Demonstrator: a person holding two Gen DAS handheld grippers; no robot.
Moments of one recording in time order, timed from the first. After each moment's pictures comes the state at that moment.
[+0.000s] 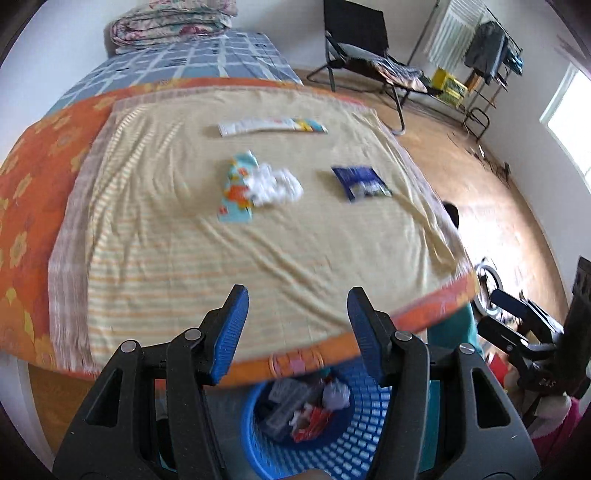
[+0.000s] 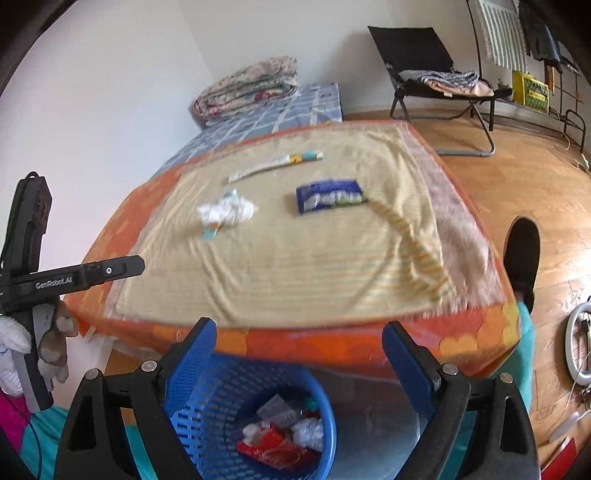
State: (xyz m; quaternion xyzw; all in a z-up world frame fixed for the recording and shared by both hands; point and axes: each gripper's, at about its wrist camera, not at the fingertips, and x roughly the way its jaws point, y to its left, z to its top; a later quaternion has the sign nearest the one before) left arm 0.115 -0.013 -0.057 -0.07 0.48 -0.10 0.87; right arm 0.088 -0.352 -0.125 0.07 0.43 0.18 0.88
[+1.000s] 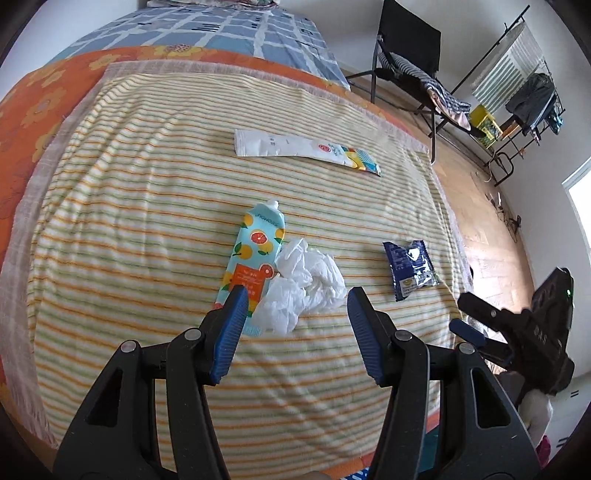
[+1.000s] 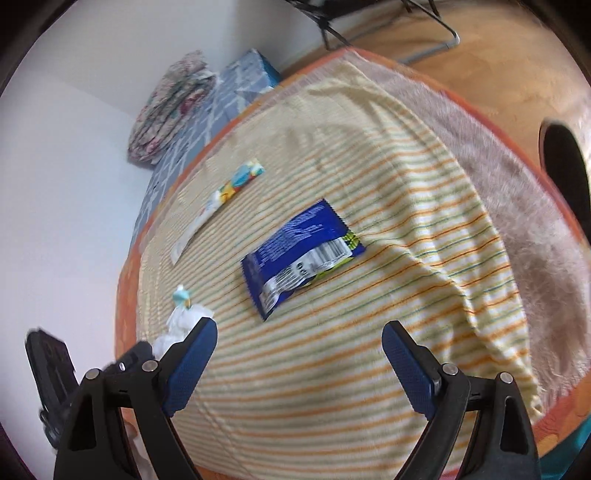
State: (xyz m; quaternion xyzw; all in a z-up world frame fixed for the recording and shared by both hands) left arm 0.255 0.005 -0.109 -0.17 0.51 -0.06 0.84; right arm 0.282 -0.365 -0.195 0.30 0.53 0.13 0.78
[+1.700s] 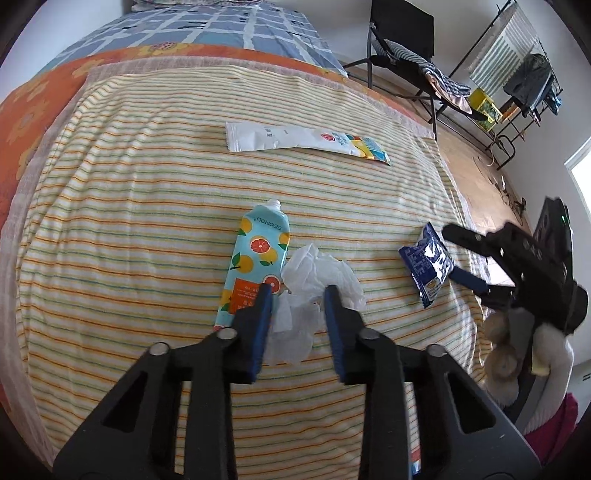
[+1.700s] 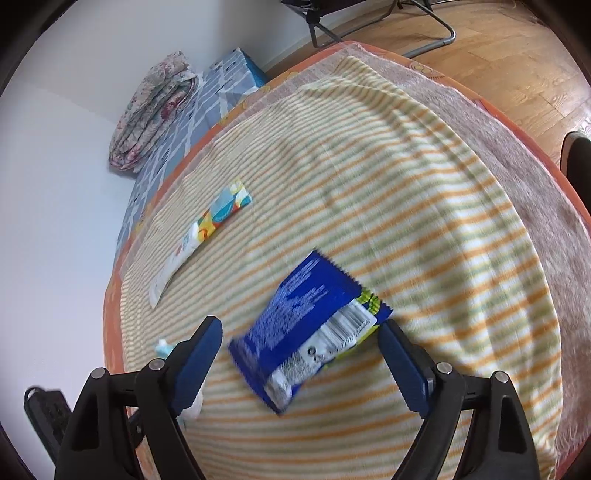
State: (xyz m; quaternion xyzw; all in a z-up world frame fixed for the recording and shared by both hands) left arm 0.273 0.001 -0.130 -0.14 0.52 -0.08 0.84; right arm 0.355 -0.339 -0.212 0.29 0.53 0.10 0.79
